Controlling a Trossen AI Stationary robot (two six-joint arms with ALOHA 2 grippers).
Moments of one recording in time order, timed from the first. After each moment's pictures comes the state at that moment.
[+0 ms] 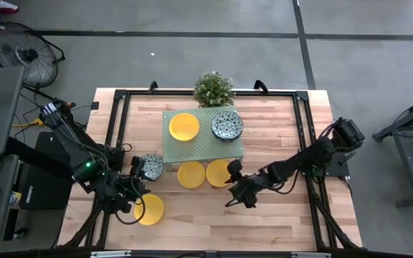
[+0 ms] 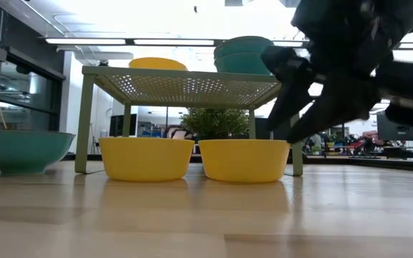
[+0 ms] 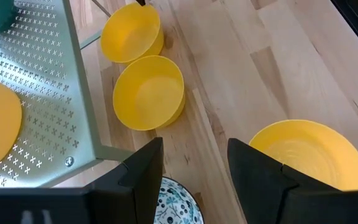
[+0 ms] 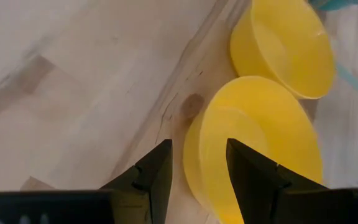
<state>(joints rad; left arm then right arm) -0.88 1.15 1.07 -0.99 -0.59 -0.35 0.42 1.66 0.82 0.00 0.31 -0.33</state>
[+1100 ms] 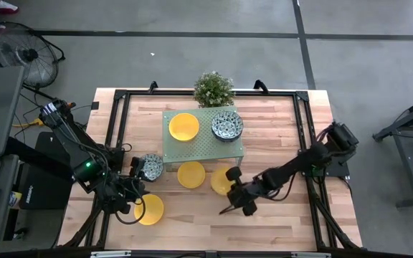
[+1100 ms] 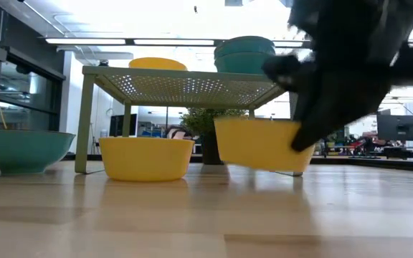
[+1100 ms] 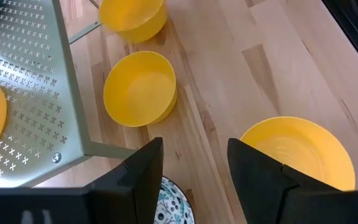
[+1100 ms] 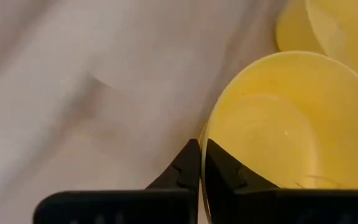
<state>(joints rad) -0.88 1.15 1.07 -0.99 -0.56 -0.37 0.48 1.74 0.94 -0.15 0.25 -0.13</state>
